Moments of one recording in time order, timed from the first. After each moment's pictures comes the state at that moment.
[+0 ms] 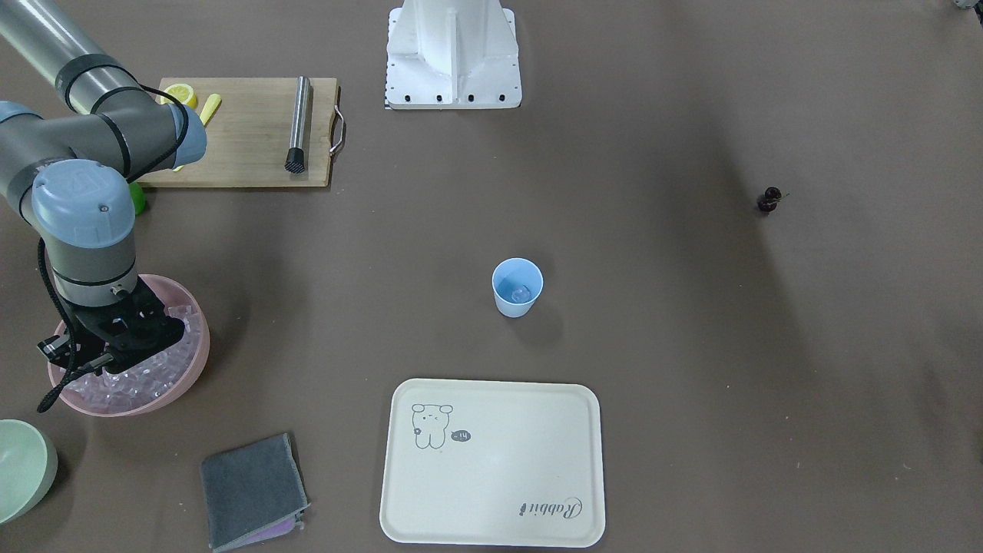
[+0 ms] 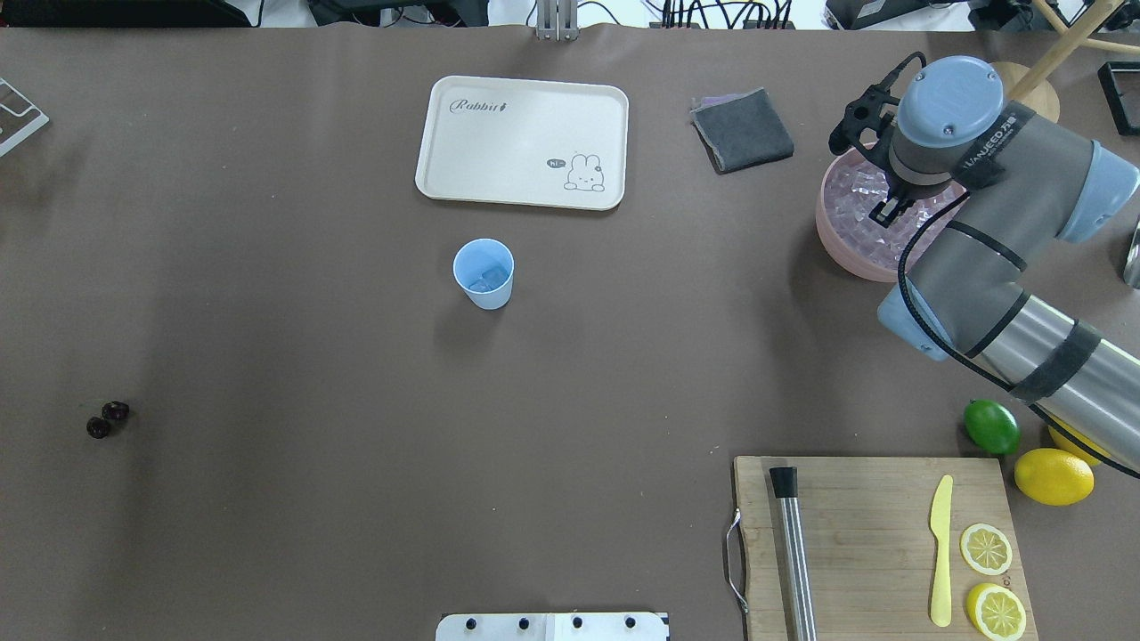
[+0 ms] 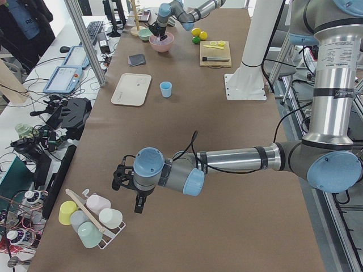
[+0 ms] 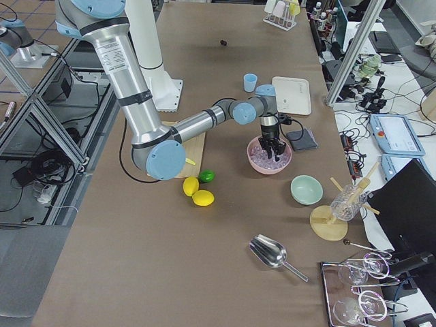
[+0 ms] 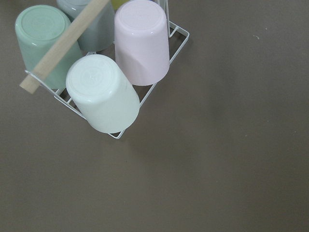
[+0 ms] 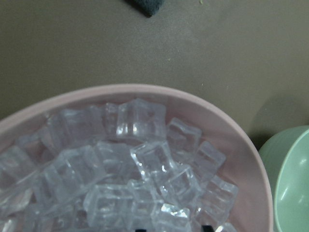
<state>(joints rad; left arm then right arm) -1.62 -1.58 -1.46 -1.99 -2.37 -0.10 0.88 -1.16 1.55 -1.52 1.69 0.01</state>
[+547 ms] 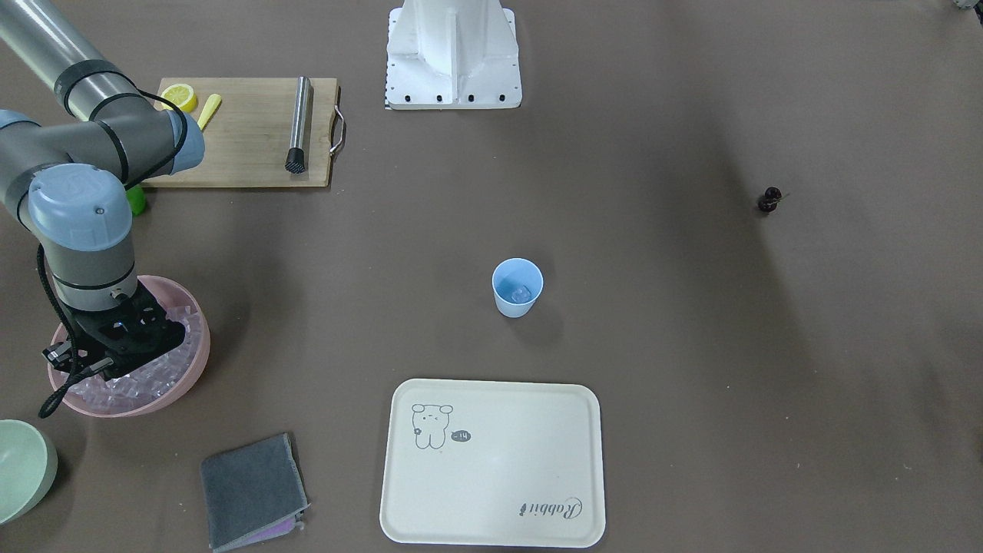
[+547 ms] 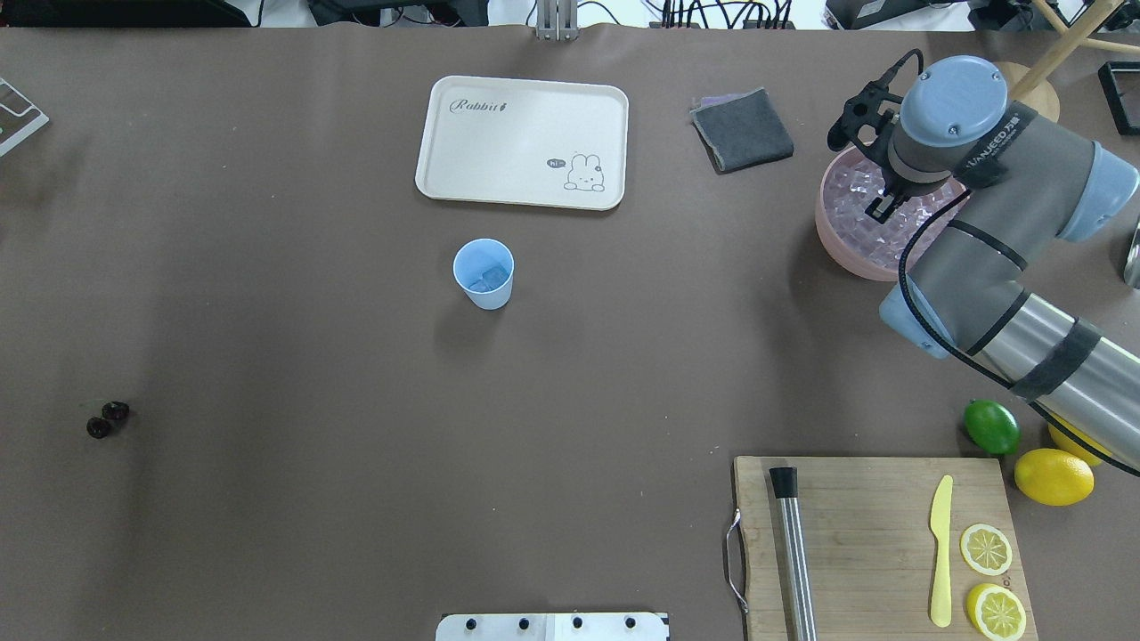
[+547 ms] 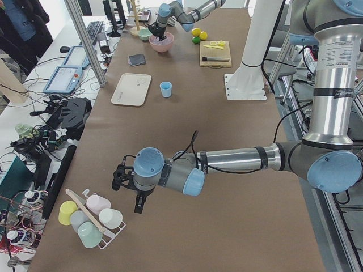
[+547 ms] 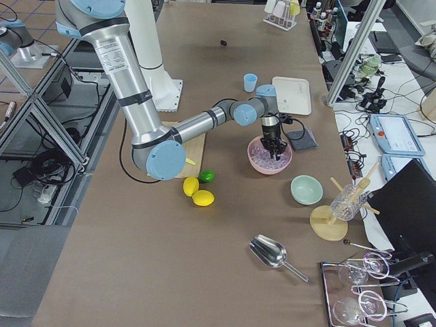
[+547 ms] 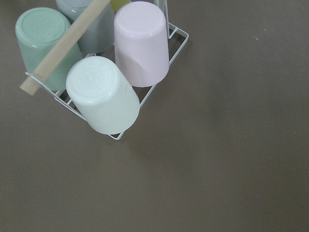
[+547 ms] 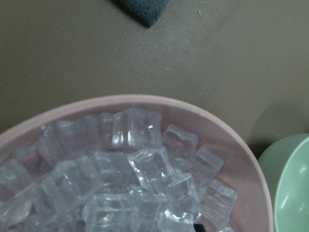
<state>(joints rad) -1.62 -1.58 -1.45 -1.99 -2.37 -0.10 0.90 -1.16 1.56 -1.50 1.70 0.02</state>
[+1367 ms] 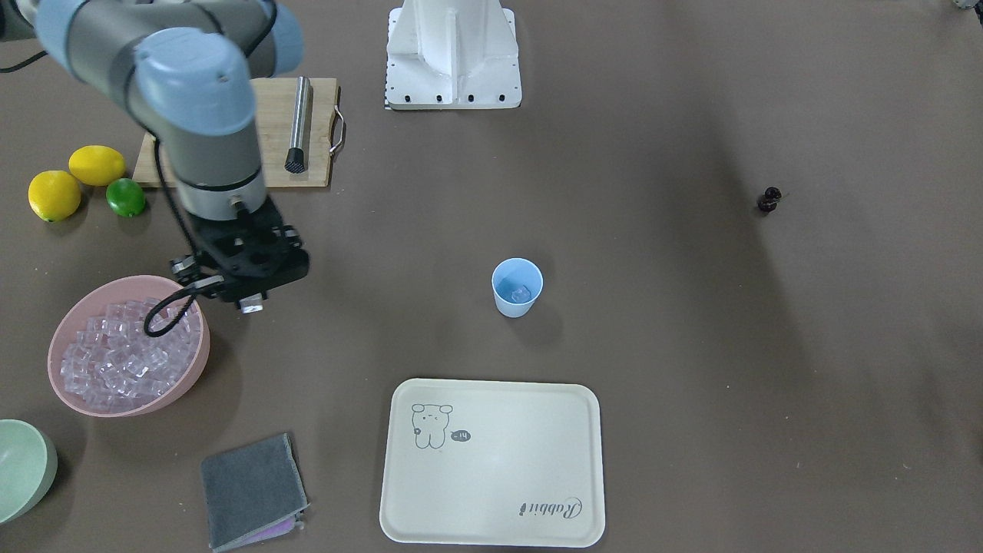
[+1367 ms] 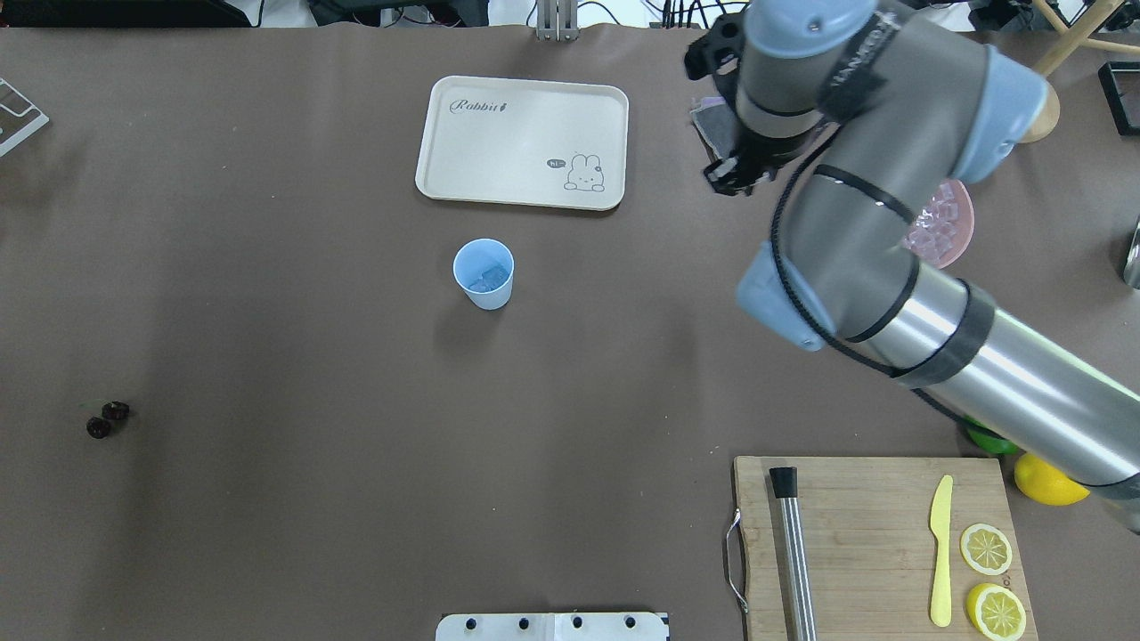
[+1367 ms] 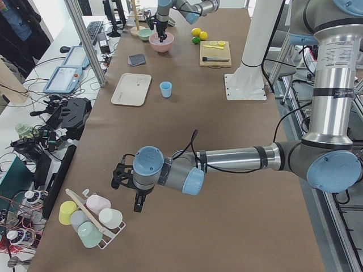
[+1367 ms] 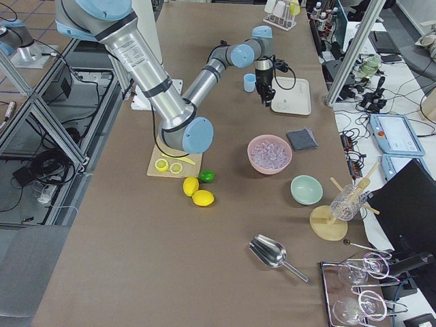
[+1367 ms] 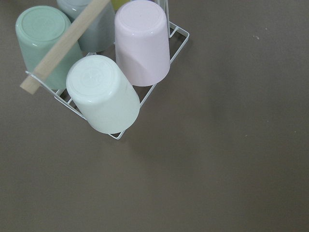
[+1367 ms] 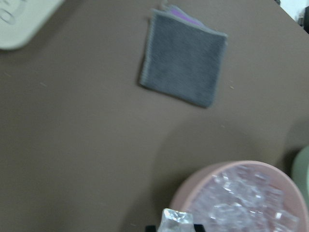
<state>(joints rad) -1.62 -1.58 -1.47 -1.99 -2.37 -0.10 0.77 -0.82 1.72 -1.89 1.82 0.52</state>
